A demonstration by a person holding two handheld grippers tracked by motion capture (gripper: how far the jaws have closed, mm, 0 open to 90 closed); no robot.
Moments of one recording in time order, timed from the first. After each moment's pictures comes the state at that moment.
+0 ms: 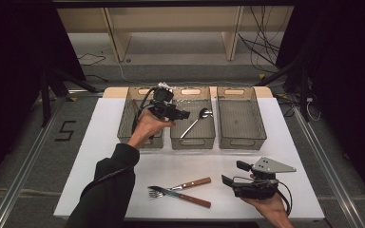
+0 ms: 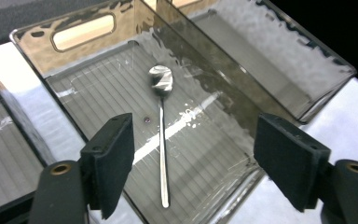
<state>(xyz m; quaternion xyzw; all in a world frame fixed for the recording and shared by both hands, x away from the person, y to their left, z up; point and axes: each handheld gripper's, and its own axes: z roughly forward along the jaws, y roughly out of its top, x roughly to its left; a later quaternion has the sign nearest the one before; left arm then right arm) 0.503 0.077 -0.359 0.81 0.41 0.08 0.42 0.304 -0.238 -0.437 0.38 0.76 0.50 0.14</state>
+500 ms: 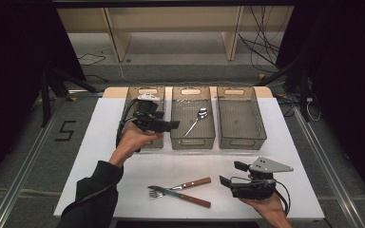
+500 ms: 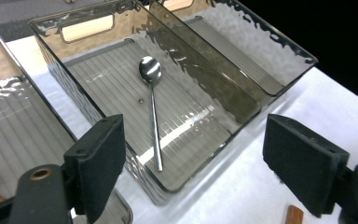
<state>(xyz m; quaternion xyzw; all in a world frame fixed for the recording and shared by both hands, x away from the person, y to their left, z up) 0.452 0.115 -0.359 0.79 0.39 0.09 0.46 0.304 -0.231 -0.435 0.37 0.77 0.50 0.13</state>
